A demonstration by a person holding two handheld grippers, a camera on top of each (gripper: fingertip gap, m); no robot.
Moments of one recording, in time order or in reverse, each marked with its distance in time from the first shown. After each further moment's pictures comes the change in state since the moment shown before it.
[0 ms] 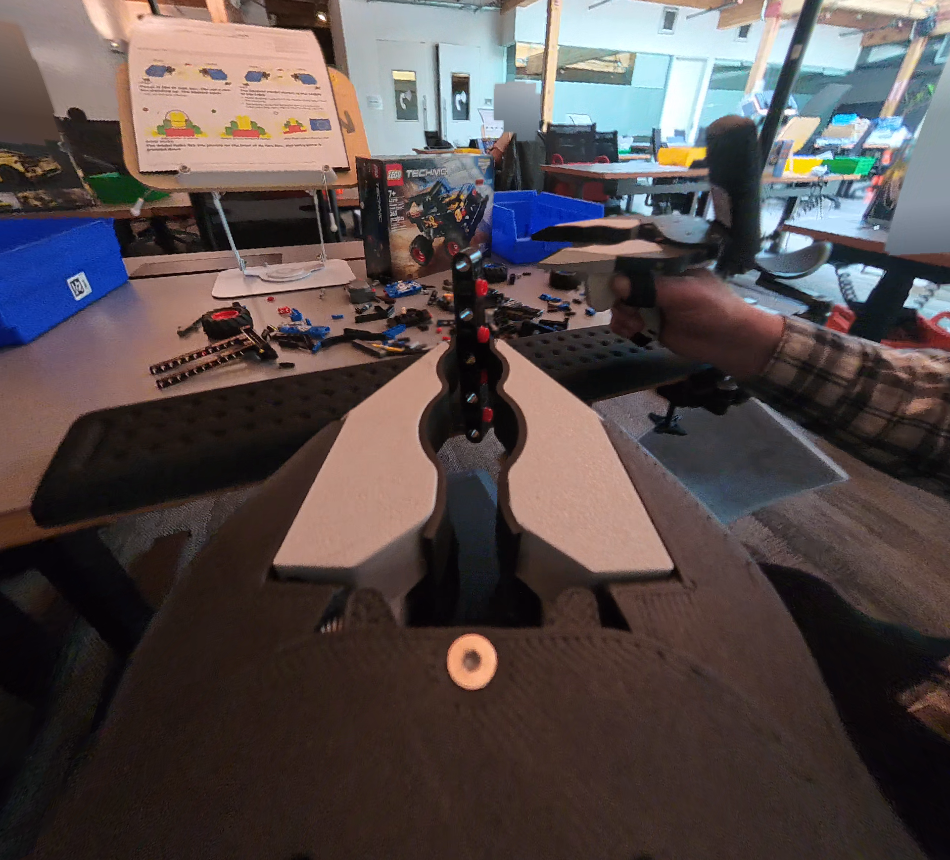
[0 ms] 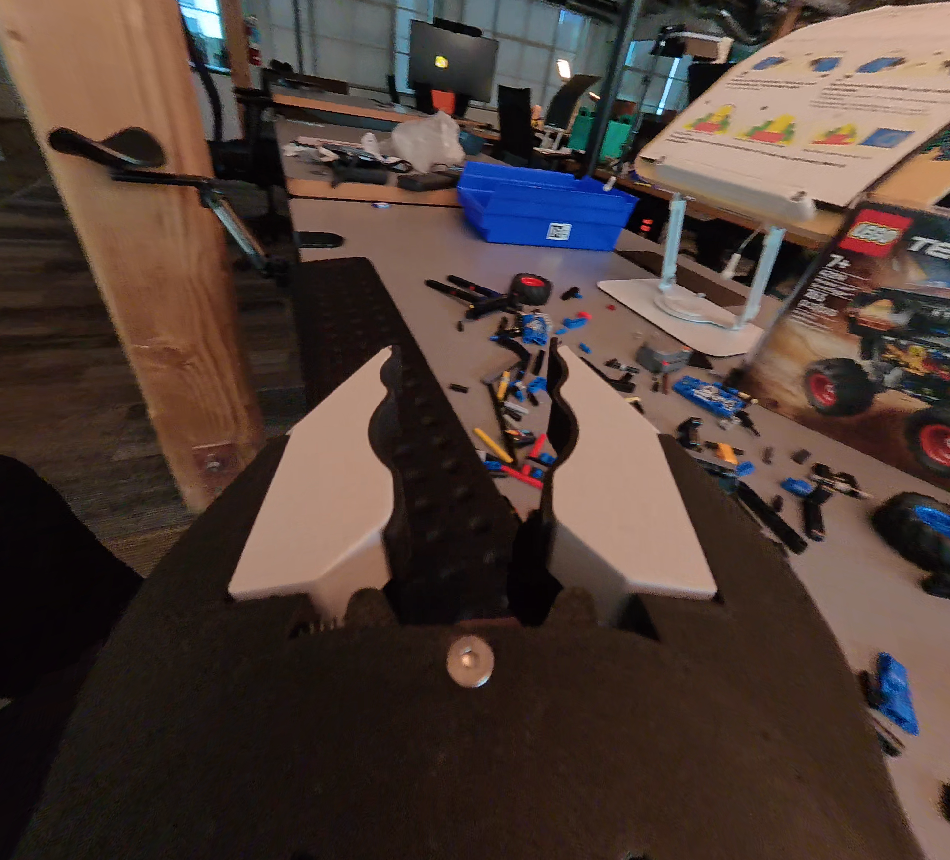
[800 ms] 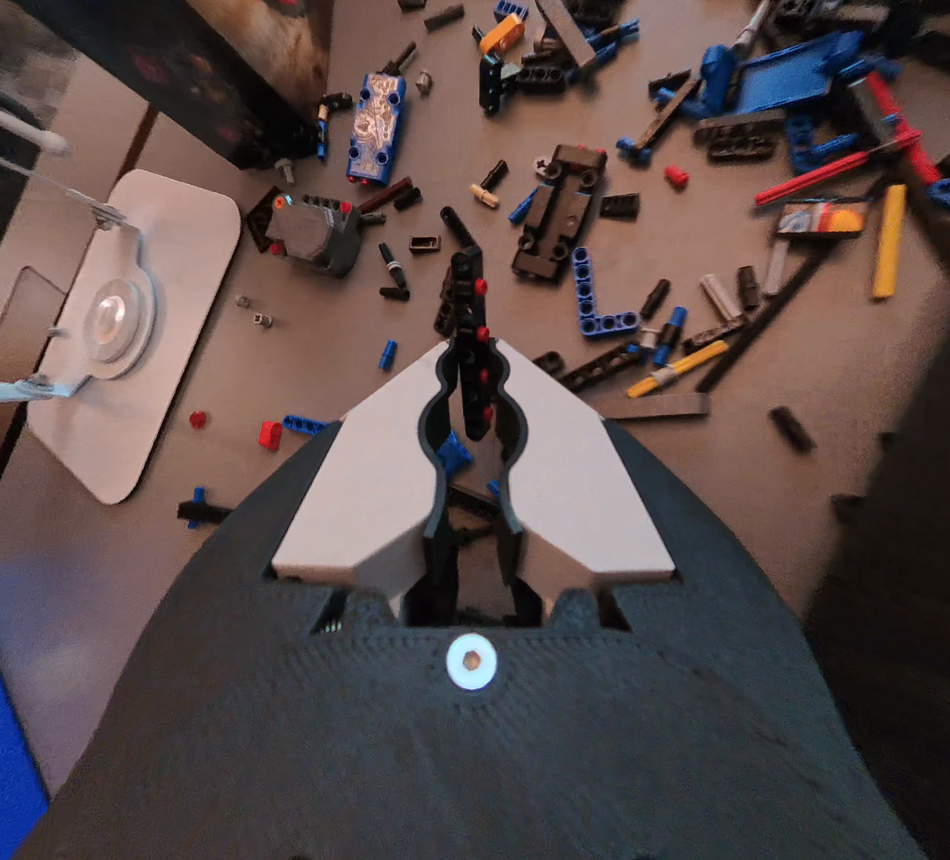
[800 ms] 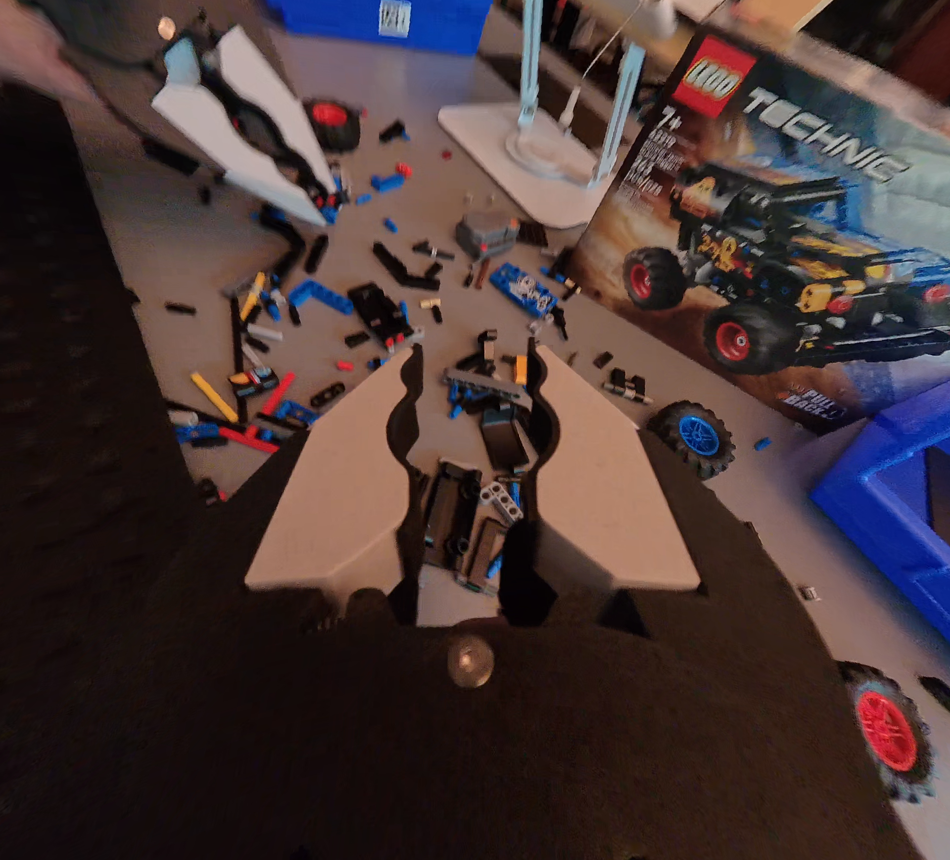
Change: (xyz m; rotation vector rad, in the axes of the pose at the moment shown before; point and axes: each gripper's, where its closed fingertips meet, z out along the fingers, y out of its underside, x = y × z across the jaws) left arm -0.152 0.130 0.341 -0.684 0.516 0.633; right arm 0.149 0.040 0.040 -0.401 0.201 -0.057
